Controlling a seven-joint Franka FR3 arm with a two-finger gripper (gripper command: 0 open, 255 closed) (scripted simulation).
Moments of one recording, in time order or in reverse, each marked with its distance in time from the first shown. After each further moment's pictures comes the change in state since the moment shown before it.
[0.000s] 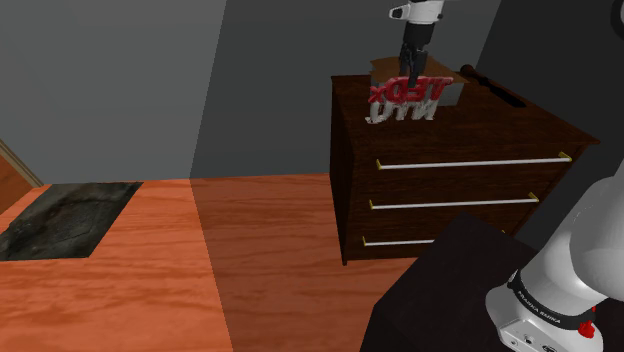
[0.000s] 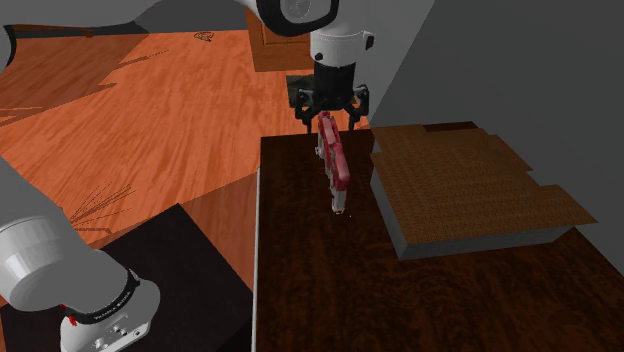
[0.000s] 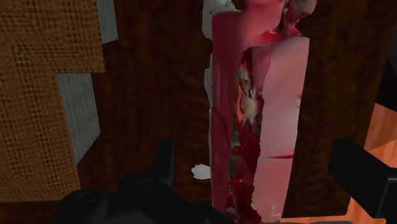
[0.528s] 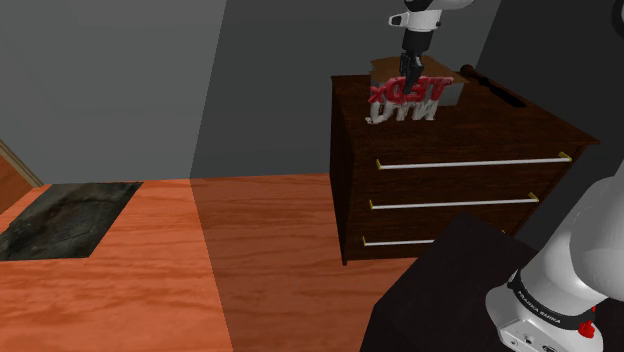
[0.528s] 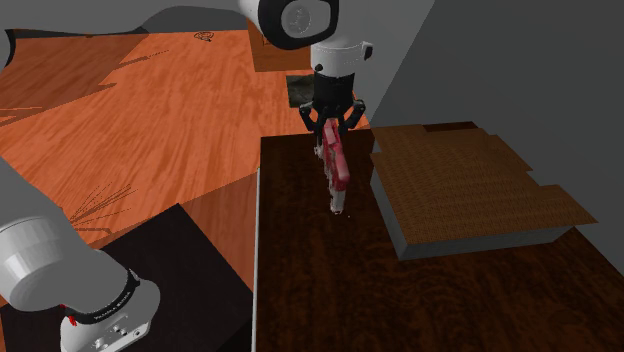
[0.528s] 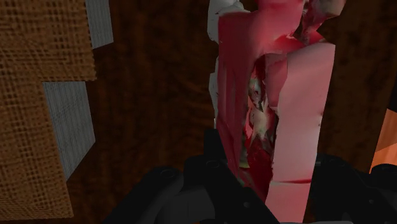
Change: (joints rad) arm 0.000 -0.002 0.000 -0.047 -0.001 0.046 -0.003
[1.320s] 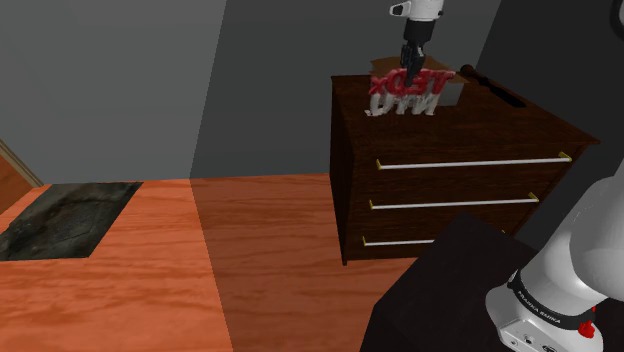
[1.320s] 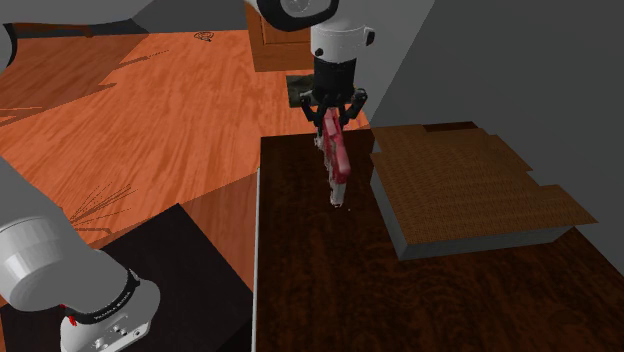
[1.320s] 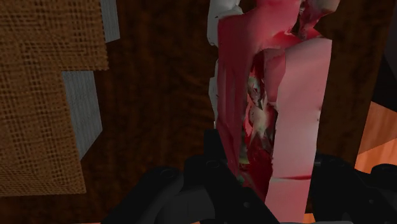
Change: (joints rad) arm -0.001 0.005 0.000 0.068 0.001 -0.065 0.002
